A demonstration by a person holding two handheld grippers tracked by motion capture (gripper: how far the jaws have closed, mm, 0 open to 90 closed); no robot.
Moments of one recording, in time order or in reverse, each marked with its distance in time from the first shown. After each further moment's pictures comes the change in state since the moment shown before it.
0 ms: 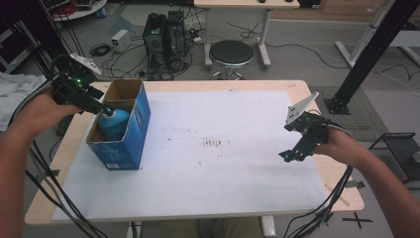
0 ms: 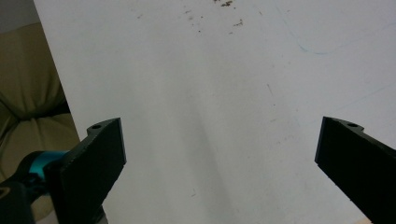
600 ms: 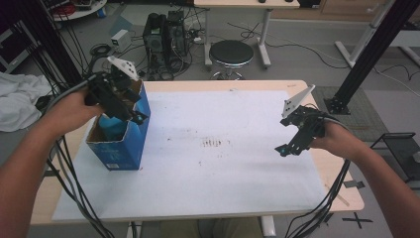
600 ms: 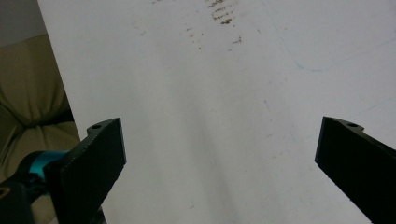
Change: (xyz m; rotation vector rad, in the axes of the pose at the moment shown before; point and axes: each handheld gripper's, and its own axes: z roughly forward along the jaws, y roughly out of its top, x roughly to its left) left arm -0.066 0.055 0.018 -0.001 -0.149 0.249; right arm -0.003 0.019 -0.005 -0.006 0.027 0.002
